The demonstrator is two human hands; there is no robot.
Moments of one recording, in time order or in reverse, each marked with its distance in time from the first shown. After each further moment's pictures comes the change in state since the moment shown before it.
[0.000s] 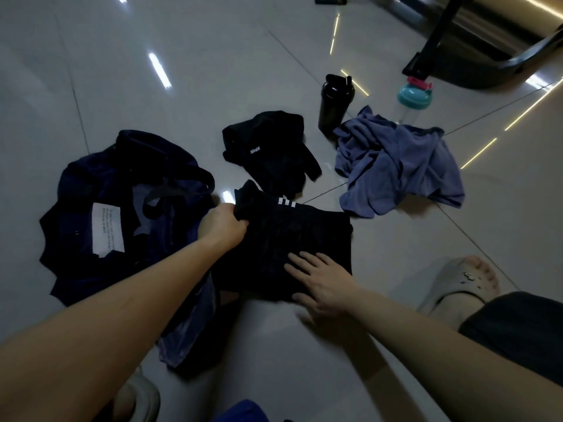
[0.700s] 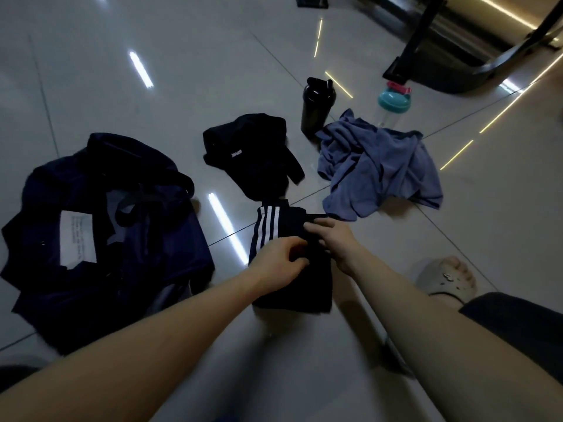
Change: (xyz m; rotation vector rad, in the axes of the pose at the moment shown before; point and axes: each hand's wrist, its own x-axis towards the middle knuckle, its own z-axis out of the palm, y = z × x) left_hand -0.060 0.074 0.076 -0.208 -0.356 0.424; right_hand 0.010 0.055 -0.064 1.699 0.433 0.735
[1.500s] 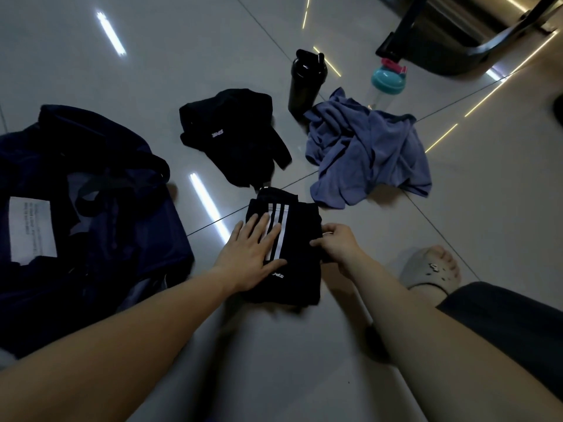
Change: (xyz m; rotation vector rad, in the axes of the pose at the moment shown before) left_hand 0.028 -0.076 0.021 0.734 -0.043 0.133; right_hand 0.013 0.032 -0.027 -0.222 0.161 0.071
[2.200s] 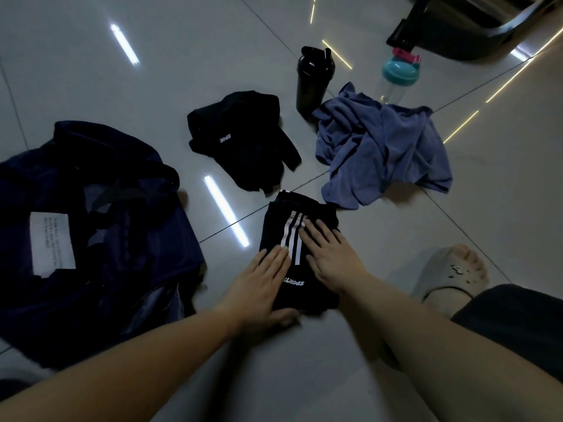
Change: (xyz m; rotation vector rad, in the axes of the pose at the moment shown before) left_hand -0.038 0.010 0.025 0.141 -0.019 0.225; right_hand 0.016 0.041 0.021 -1.301 -0.073 -0.724
